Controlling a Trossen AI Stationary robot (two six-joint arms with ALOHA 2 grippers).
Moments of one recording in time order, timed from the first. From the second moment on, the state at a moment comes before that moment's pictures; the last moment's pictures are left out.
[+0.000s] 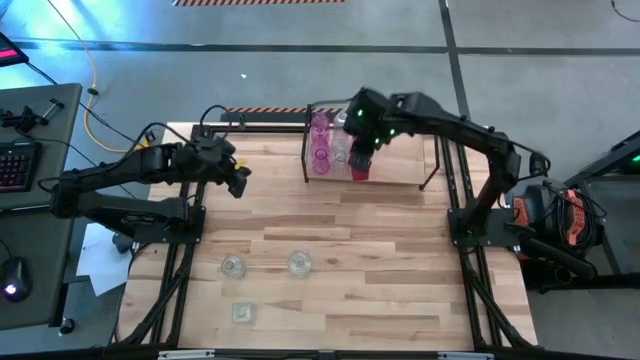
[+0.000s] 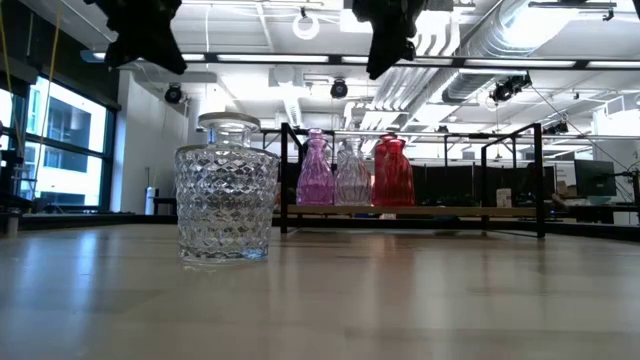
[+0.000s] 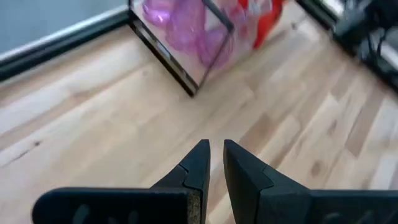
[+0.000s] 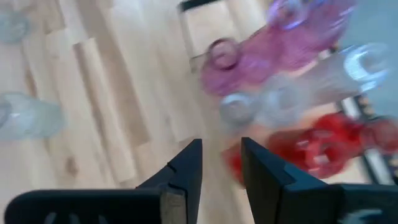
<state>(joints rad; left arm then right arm) 0.21 0.83 0.94 -0.87 -0.21 -0.58 -0.35 1.73 1.90 -1.22 -0.04 0.01</state>
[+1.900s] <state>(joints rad) -0.43 1.02 0.69 -0.90 0.17 -0.77 0.10 1.73 1.44 -0.45 -0.08 0.67</state>
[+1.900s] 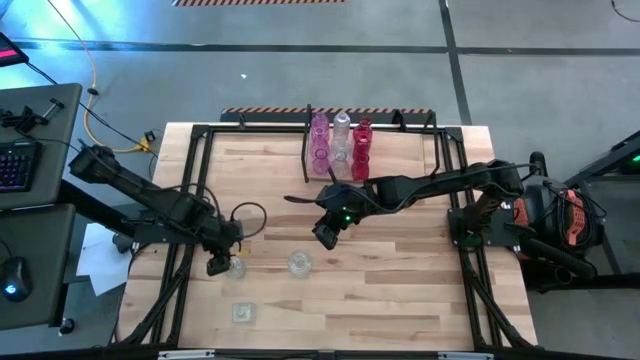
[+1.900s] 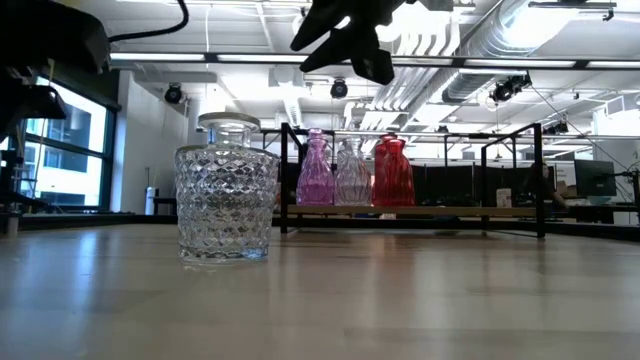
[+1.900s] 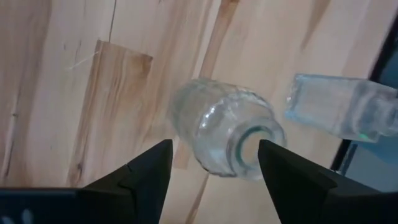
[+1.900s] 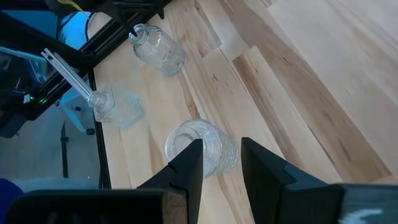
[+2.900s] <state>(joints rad) -0.04 1.19 0.69 -0.66 0.12 -0.43 0.06 1.47 1.44 -0.91 0.15 0.71</state>
